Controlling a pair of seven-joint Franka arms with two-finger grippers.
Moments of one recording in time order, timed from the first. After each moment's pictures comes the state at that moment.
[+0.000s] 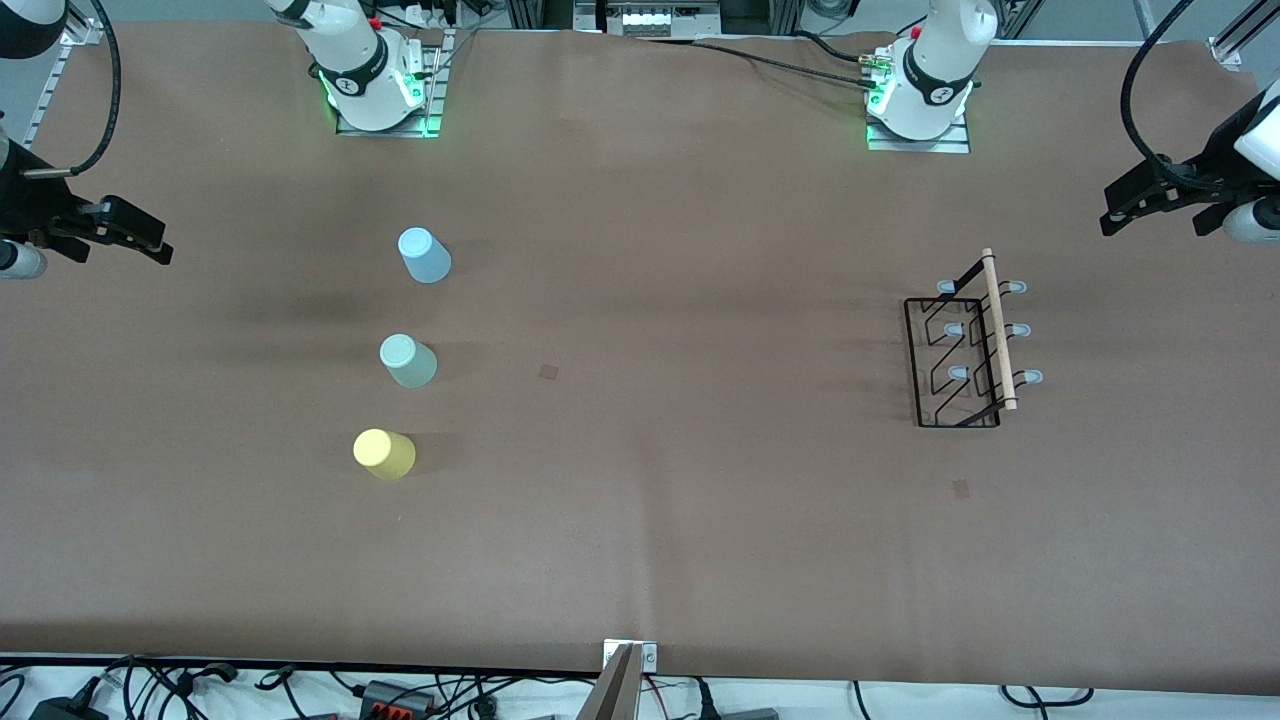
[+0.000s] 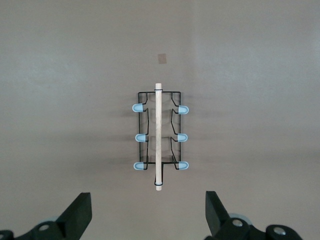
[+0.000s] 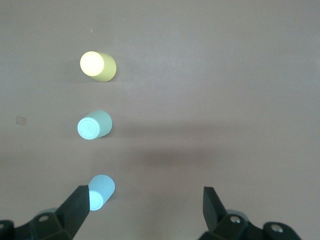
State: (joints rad) left arm -0.03 -0.05 0.03 -1.60 0.01 1.54 -0.02; right arm 0.00 -0.03 -0.05 -1.73 0.00 1.70 -0.04
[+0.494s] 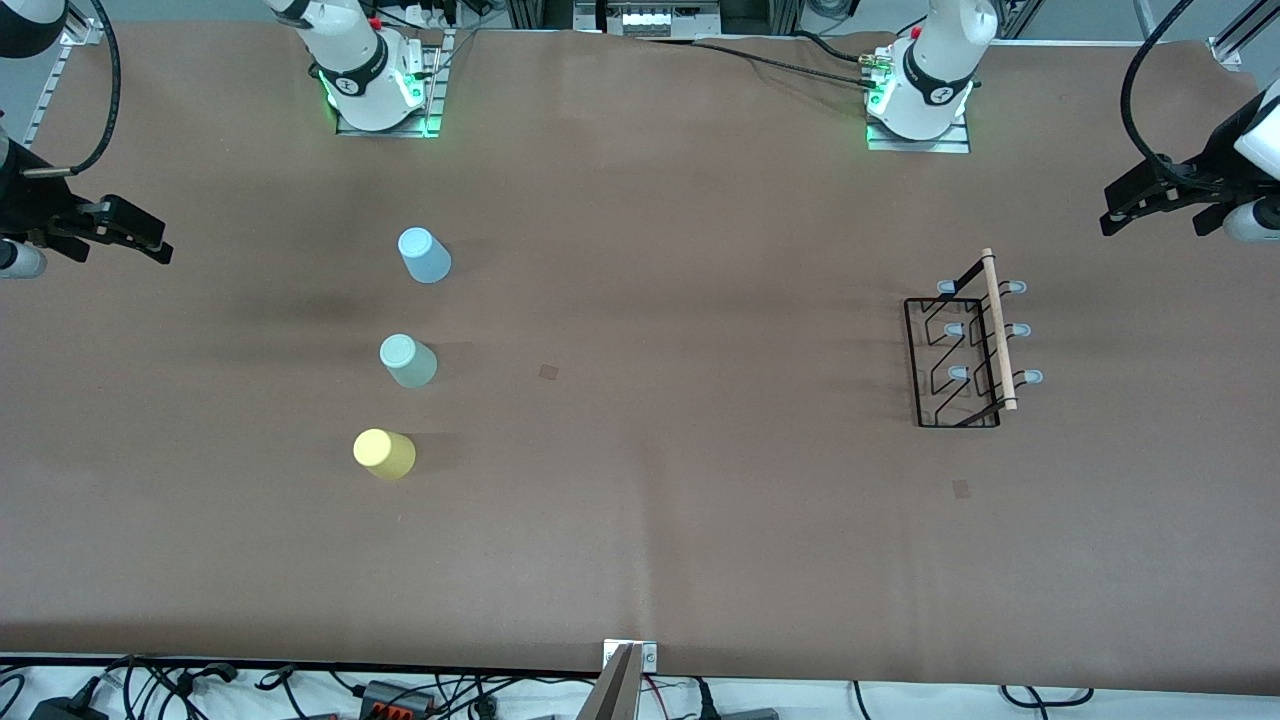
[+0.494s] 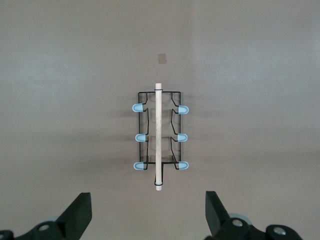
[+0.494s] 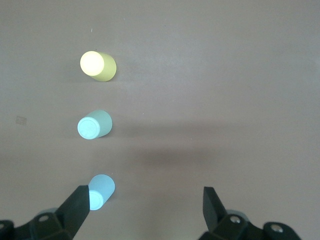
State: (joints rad) left arm -0.03 -0.05 0.03 -1.60 0.01 1.54 -0.02; right arm 0.00 -0.03 -0.05 -1.73 0.00 1.69 -0.04
